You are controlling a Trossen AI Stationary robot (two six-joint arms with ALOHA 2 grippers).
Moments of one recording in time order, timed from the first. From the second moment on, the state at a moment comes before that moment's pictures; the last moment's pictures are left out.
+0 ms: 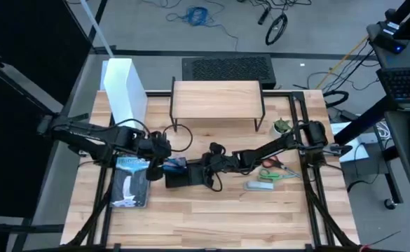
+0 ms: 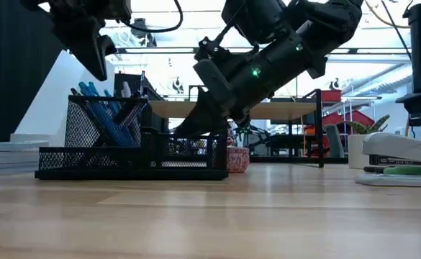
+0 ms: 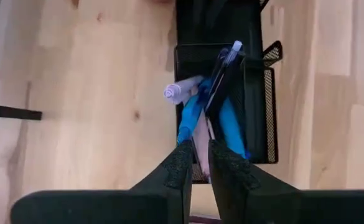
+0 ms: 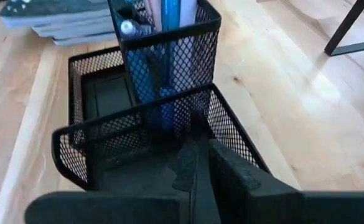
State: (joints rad) left arm -0.15 1.19 0.97 -0.88 -0.09 -0.22; right arm 0.15 1.94 1.04 0.32 0.28 0.25
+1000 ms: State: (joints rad) left arm -0.18 0.98 0.95 -0.85 -0.27 -0.12; right arm 0.16 1.38 0.98 -1.14 0.28 0.67
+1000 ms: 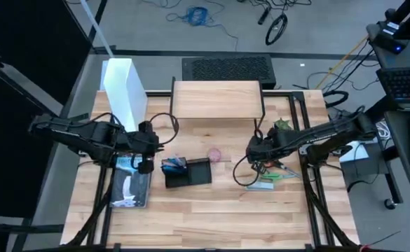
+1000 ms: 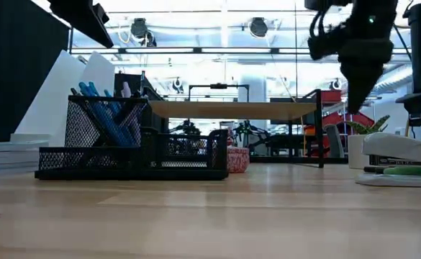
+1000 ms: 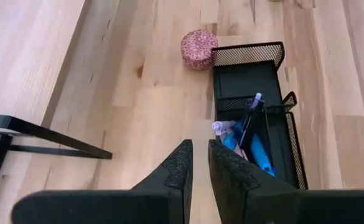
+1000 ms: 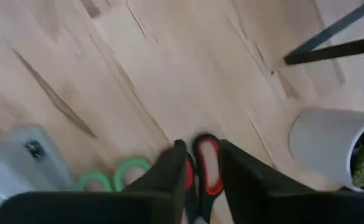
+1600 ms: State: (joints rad) left arm -0.18 0.98 0.95 -0.85 -0.27 -0.11; right arm 0.11 1.38 0.67 -0.88 0.14 0.58
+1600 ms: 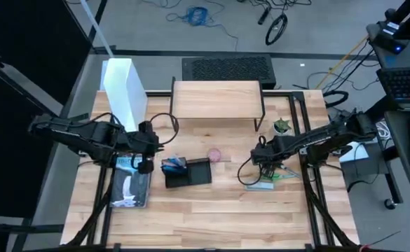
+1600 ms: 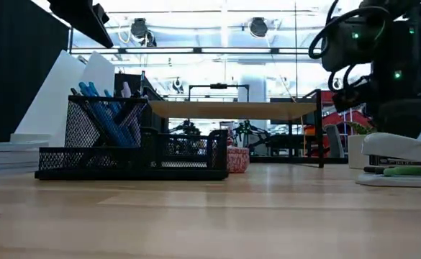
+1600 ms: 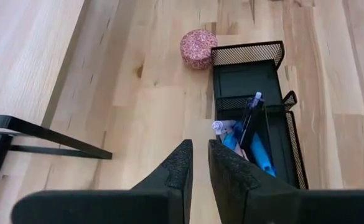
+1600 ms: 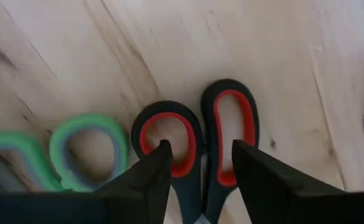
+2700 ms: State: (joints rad) left arm -0.18 0.98 0.95 -0.83 -0.26 -0.12; right arm 0.11 1.33 0.62 -0.77 0.18 0.56
